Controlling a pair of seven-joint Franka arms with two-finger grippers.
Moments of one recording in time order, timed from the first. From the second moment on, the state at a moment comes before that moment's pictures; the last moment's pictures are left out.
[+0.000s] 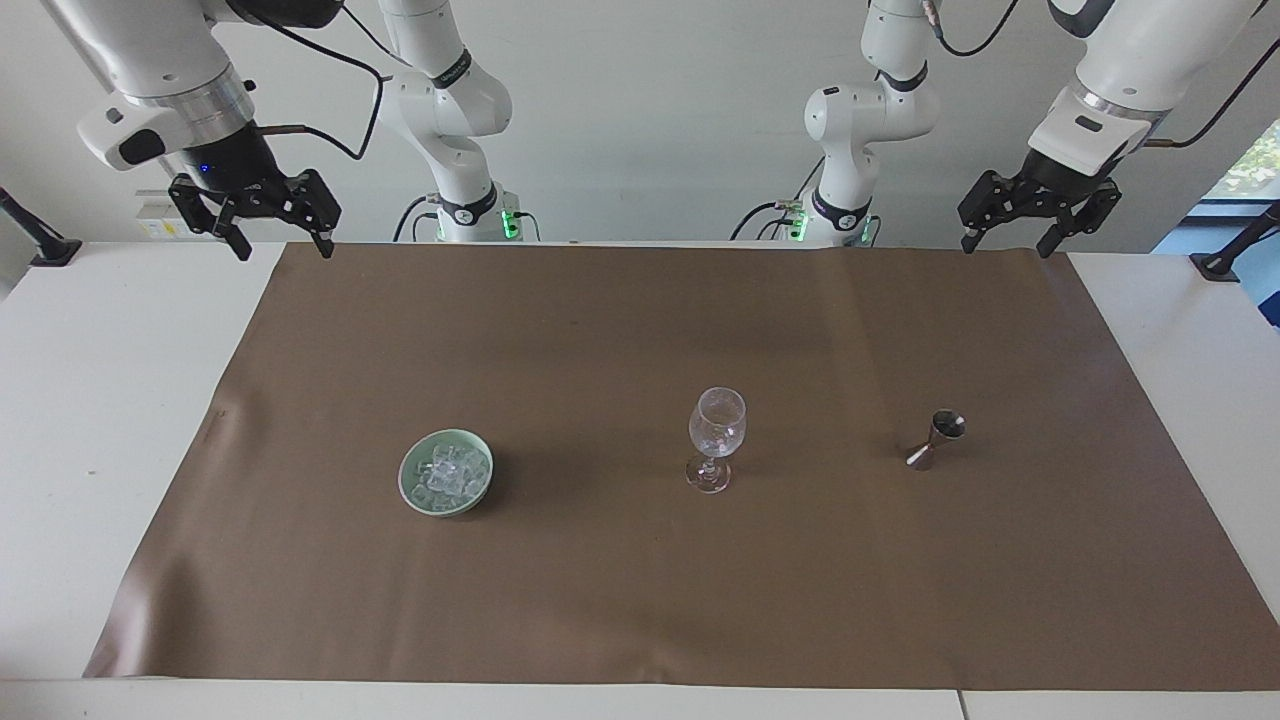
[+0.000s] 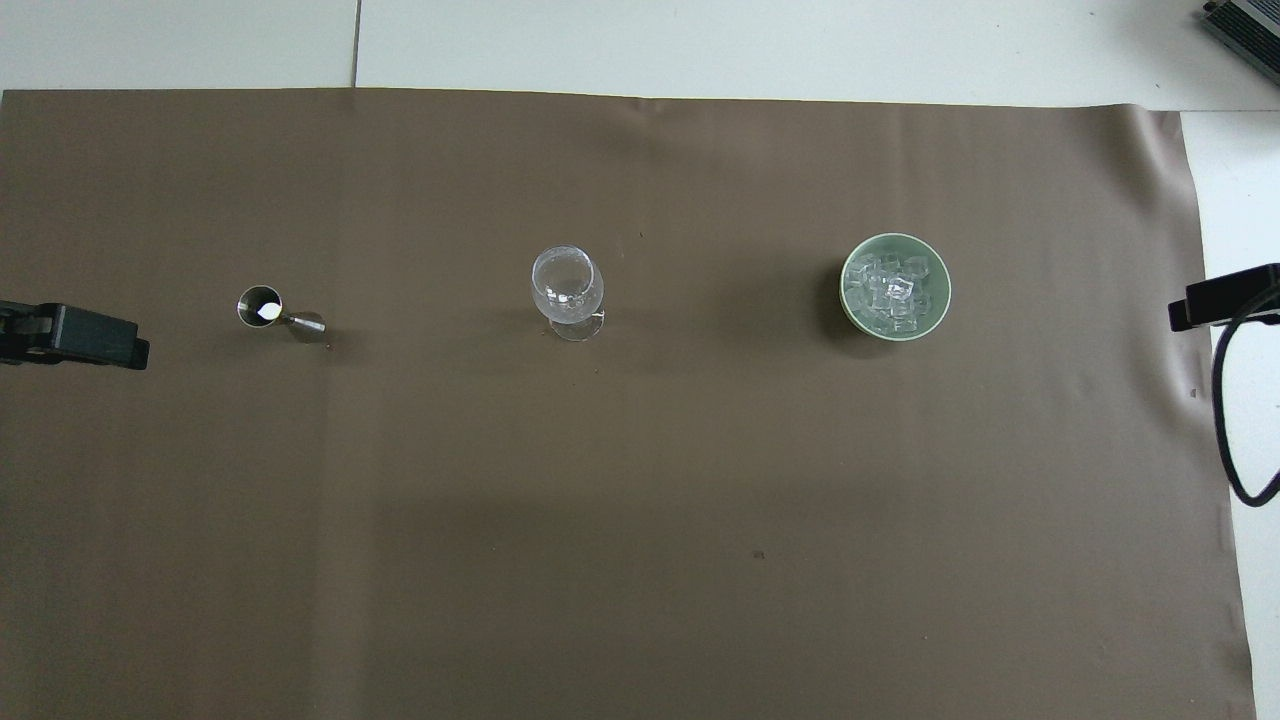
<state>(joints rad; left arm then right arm) 0.04 -0.08 -0.11 -1.58 -0.04 1.50 0.03 -0.06 0.02 -0.02 -1.45 0.01 1.49 -0.10</state>
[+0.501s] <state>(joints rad) 0.05 -0.08 -0.10 -1.58 -0.04 1.49 0.03 -0.06 0.02 -0.02 -1.45 0.01 1.49 -0.10</state>
